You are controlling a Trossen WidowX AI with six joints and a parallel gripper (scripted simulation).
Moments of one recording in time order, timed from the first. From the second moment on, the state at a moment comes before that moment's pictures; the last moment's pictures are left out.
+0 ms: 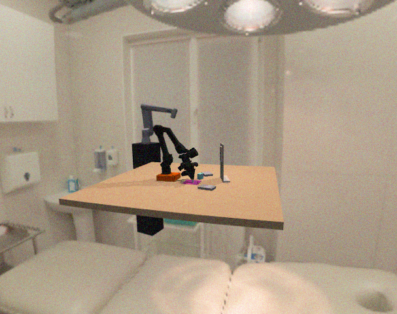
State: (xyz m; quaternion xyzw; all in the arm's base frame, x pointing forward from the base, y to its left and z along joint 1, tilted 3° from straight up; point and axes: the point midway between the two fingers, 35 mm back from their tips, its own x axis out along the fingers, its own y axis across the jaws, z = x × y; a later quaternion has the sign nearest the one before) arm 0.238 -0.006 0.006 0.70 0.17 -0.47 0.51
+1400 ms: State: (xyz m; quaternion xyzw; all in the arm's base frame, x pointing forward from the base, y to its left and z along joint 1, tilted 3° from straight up) arm 0.224 -0.002 0.024 0.69 0.18 -0.47 0.51
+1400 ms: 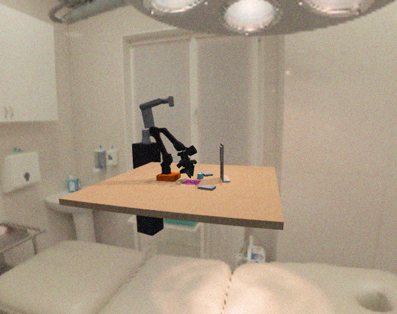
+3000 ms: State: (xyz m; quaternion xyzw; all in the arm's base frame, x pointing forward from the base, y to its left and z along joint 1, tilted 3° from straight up) arm 0.223 -0.002 0.087 0.69 0.17 -0.48 0.51
